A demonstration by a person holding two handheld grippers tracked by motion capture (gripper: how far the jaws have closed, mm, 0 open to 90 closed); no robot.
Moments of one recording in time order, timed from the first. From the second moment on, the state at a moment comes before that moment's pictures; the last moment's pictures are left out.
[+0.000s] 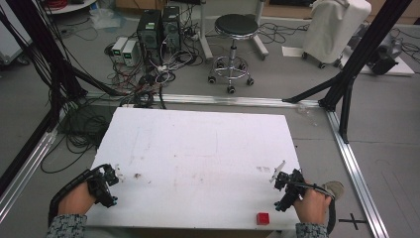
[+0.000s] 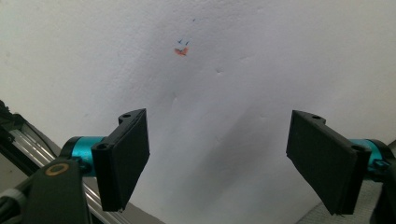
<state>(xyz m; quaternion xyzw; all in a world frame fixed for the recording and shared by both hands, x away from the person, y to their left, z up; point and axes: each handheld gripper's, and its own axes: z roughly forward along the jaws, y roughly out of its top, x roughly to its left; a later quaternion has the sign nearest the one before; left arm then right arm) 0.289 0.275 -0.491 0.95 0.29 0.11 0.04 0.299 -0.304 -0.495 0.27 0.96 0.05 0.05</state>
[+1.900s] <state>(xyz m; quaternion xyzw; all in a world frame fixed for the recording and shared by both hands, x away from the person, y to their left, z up) 0.289 0.272 -0.491 0.95 0.29 0.12 0.04 0.239 -0.265 -0.493 0.04 1.00 0.05 0.05</state>
